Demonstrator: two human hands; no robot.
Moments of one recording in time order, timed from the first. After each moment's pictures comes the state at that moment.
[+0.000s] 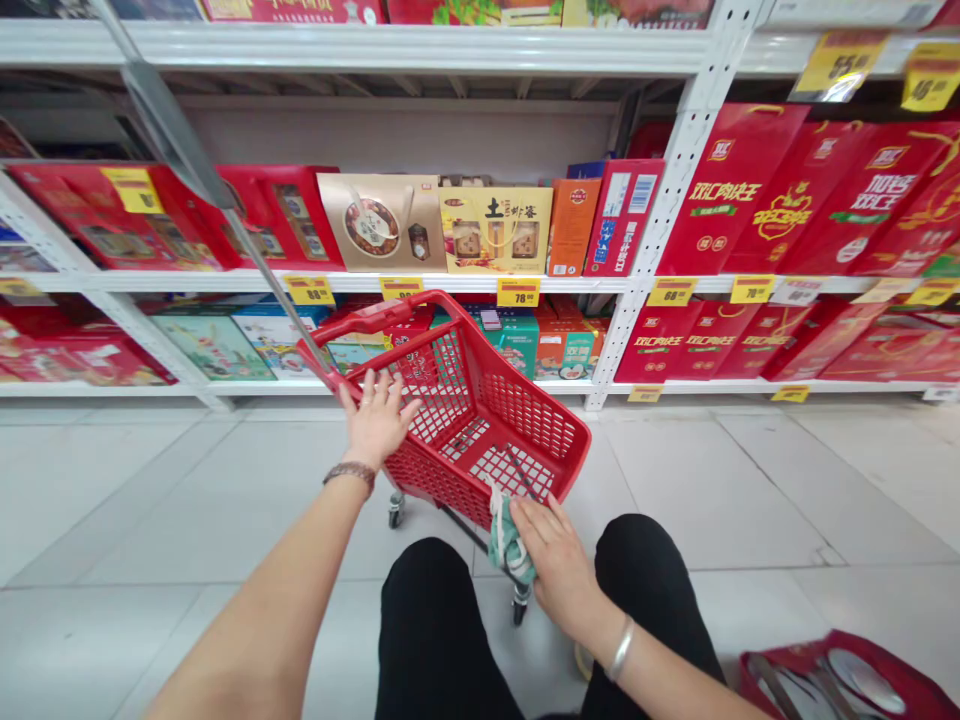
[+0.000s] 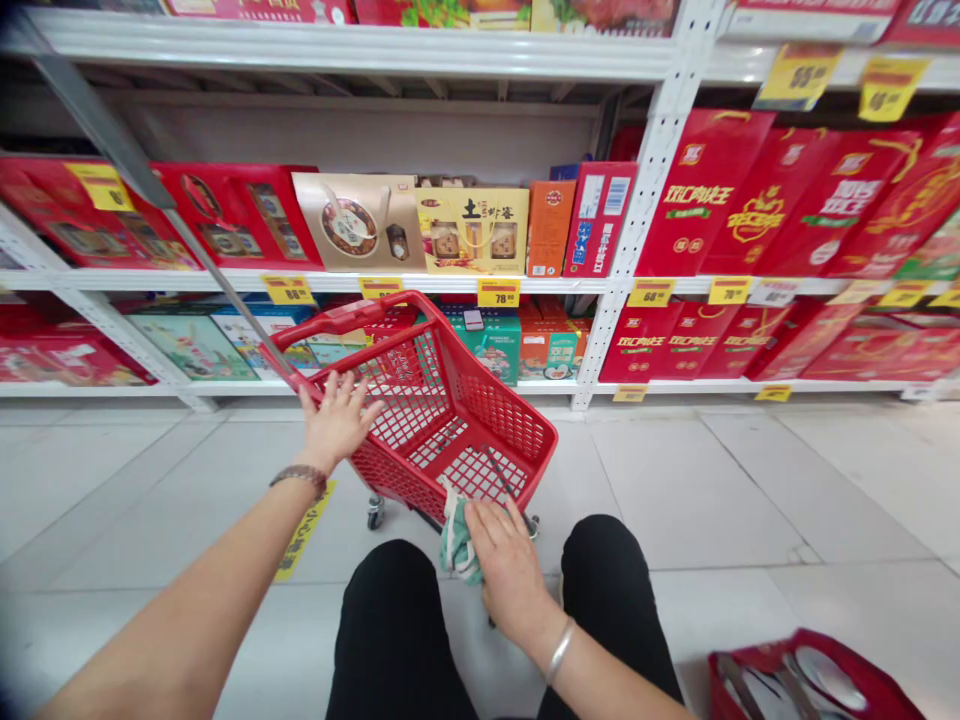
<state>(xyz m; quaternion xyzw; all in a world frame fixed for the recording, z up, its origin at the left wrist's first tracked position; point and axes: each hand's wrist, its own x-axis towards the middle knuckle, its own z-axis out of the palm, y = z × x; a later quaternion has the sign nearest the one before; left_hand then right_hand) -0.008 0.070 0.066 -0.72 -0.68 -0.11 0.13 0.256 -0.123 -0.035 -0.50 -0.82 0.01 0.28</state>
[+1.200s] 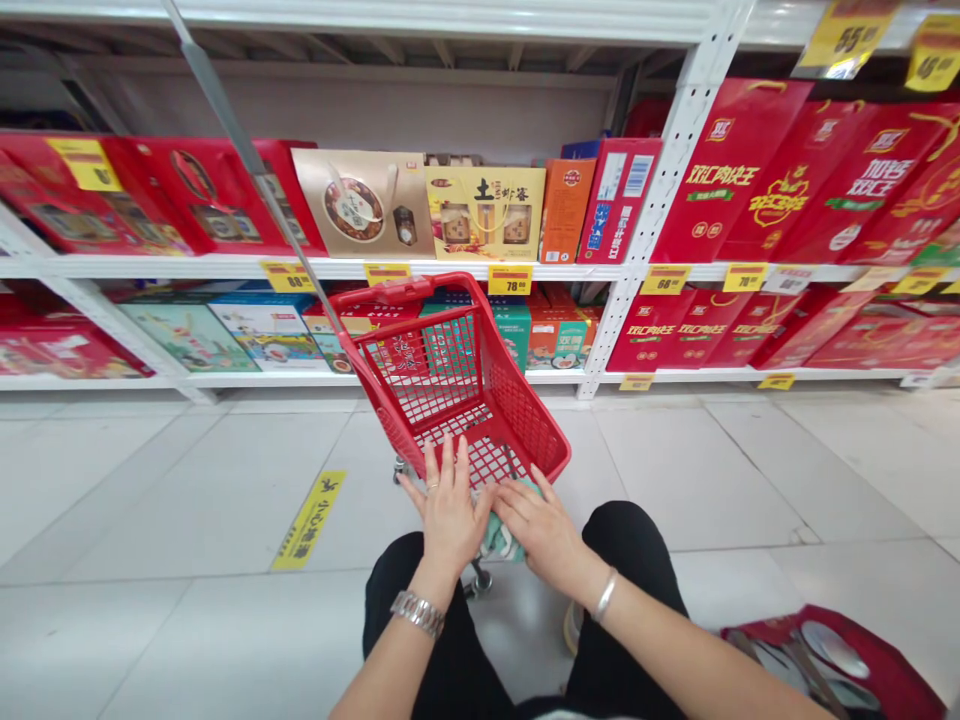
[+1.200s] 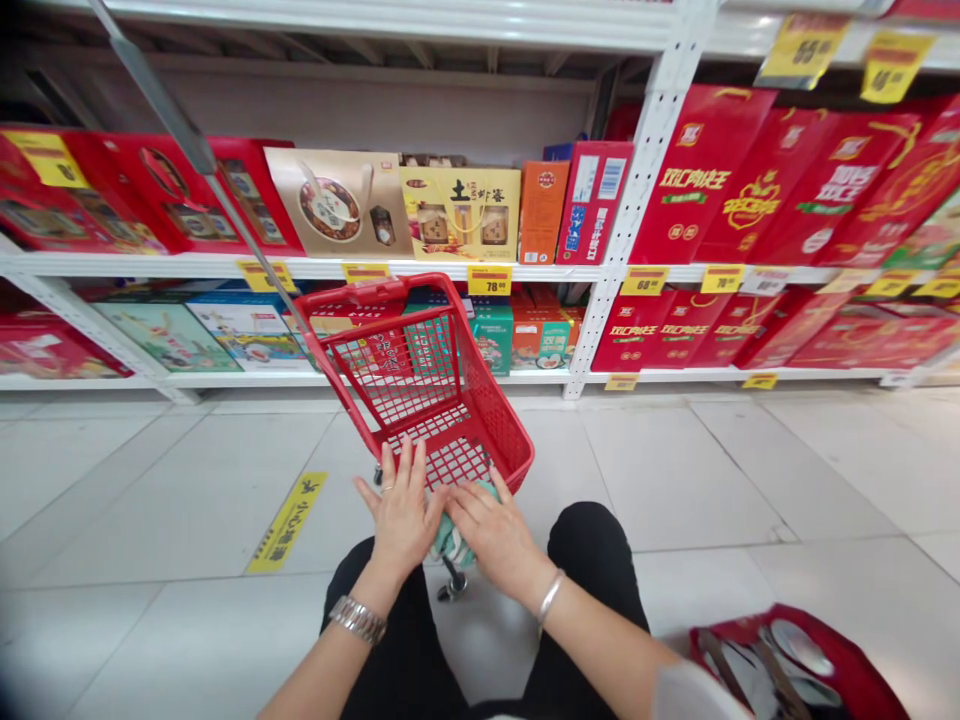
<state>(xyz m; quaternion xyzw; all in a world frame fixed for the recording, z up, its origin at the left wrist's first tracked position) 0.099 -0.061 -0.007 -0.73 -0.65 -0.20 -0.01 0.266 -0.098 -0.020 -0.43 -0.87 0.01 0.22</state>
